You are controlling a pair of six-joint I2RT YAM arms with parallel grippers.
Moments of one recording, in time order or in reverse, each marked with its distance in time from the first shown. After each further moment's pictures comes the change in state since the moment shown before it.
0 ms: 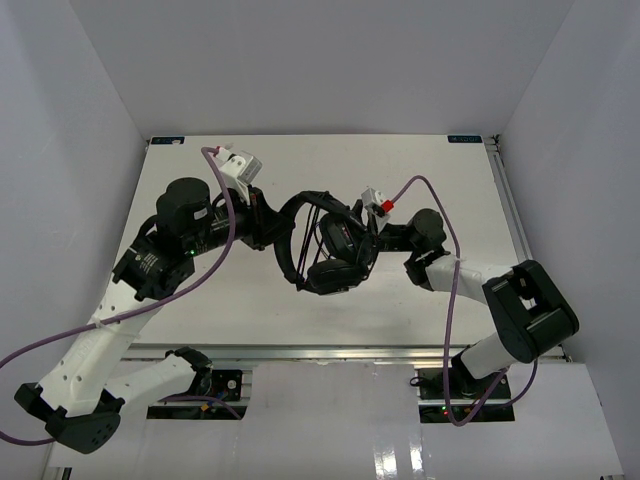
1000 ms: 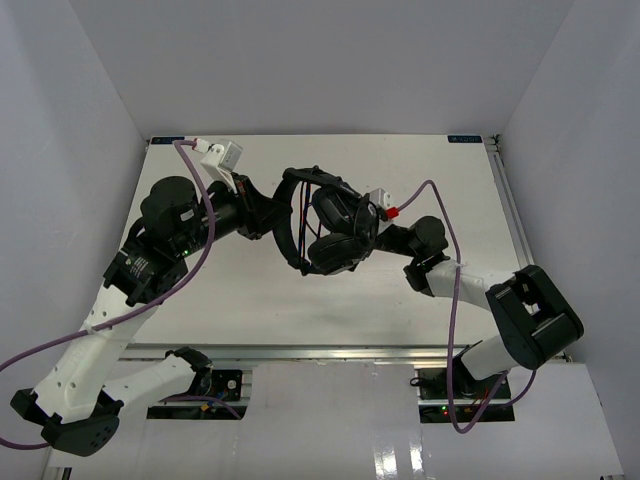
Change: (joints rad) left arm 0.000 -0.017 0.038 0.067 -0.069 -0.146; right arm 0.024 -0.037 -0.036 0.069 0.228 -0.147
